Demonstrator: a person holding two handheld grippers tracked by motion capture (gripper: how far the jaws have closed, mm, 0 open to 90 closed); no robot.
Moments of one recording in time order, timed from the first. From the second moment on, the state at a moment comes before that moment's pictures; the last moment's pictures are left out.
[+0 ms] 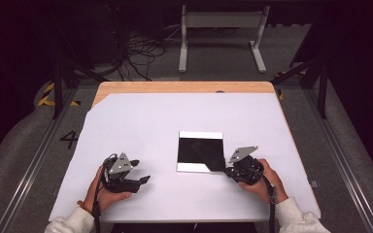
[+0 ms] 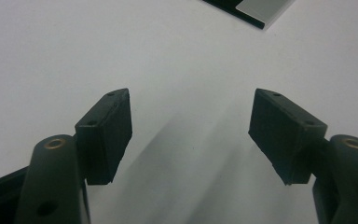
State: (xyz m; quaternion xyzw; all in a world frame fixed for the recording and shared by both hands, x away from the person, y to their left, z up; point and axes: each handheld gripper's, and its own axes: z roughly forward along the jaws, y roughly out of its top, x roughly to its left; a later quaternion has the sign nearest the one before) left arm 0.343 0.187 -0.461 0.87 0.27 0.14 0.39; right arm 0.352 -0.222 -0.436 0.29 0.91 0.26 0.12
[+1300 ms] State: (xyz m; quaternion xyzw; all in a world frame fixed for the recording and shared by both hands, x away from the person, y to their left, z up) left arm 0.345 0.185 -0.461 0.87 0.27 0.13 0.39; right arm 0.349 -0.230 -0.425 0.29 0.89 0.31 0.13
